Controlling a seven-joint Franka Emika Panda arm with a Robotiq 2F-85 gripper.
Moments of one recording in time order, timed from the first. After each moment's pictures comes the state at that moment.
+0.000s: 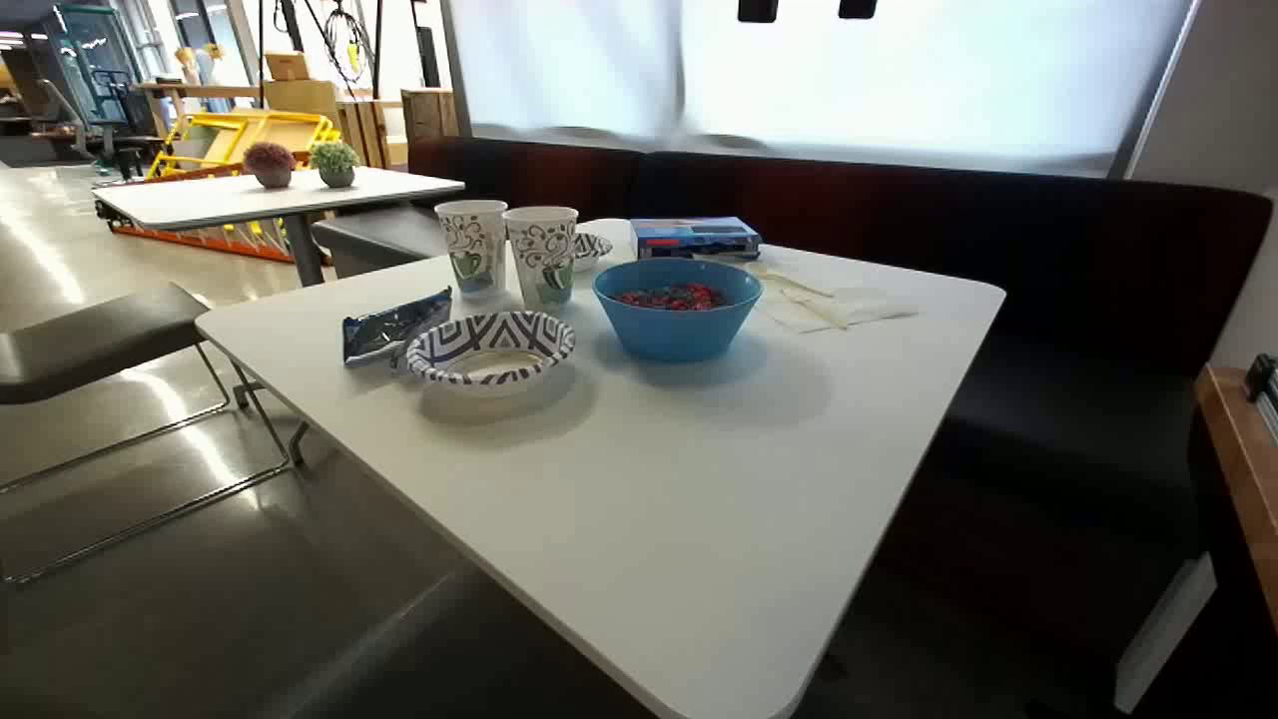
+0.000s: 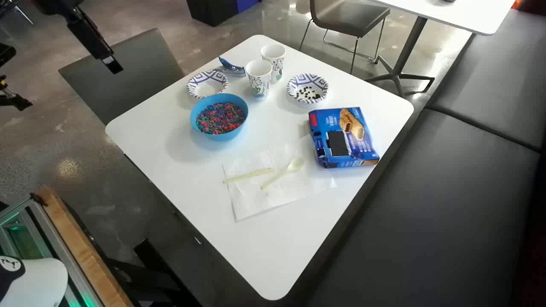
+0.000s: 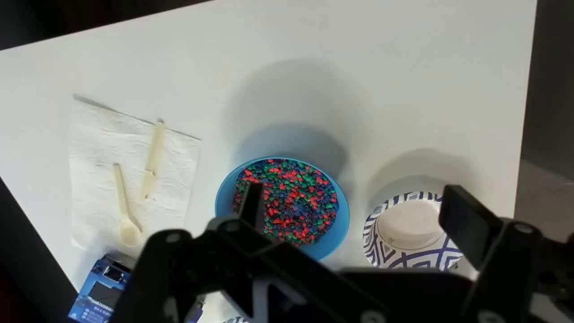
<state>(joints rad) 0.00 -0.38 0.37 -2.49 -0.03 2.19 0.57</state>
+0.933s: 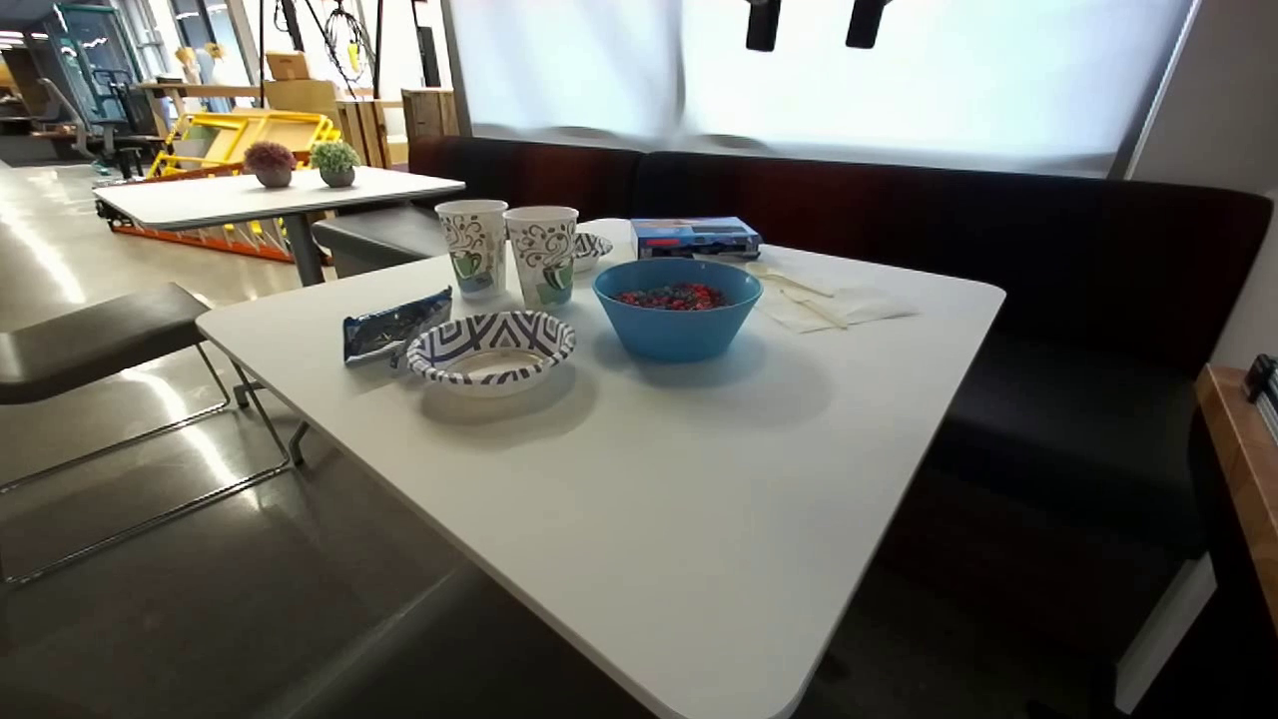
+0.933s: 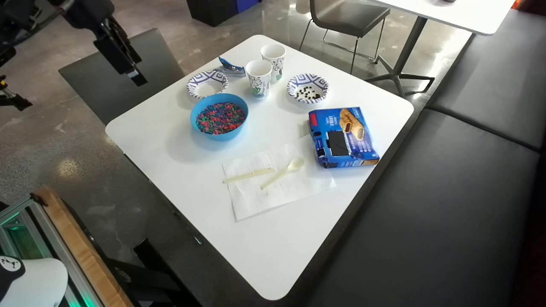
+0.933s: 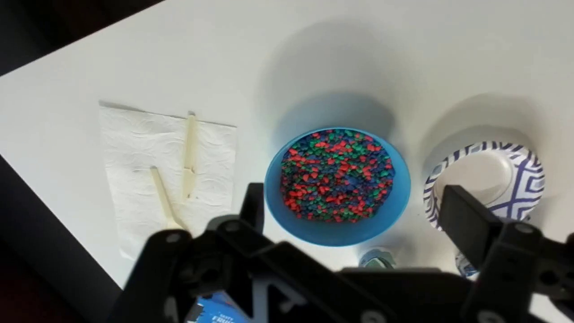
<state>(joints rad) -0.04 -0.37 0.26 -2.53 -0.08 2.29 0.63</state>
